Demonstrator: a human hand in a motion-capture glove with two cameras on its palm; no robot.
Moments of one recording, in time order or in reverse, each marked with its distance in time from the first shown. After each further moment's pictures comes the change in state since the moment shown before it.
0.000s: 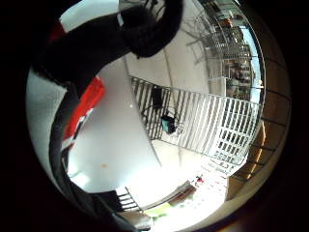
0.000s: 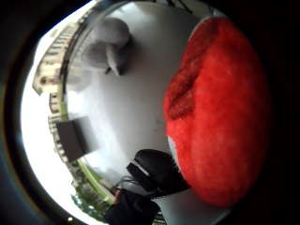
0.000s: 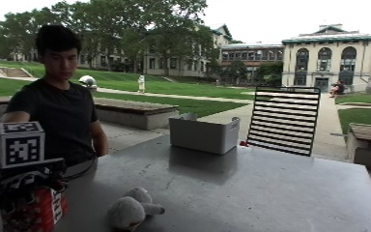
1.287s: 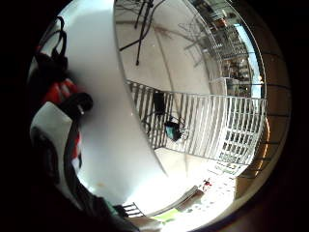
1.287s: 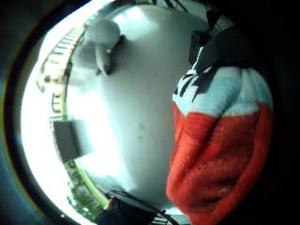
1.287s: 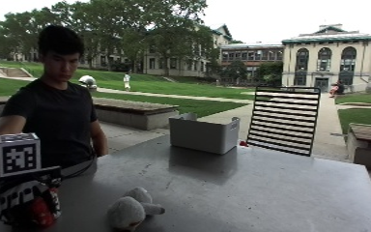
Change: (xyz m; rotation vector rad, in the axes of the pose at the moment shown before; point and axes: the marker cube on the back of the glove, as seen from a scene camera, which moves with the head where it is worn) arm 0.005 0.005 0.034 0.125 -0.010 0.014
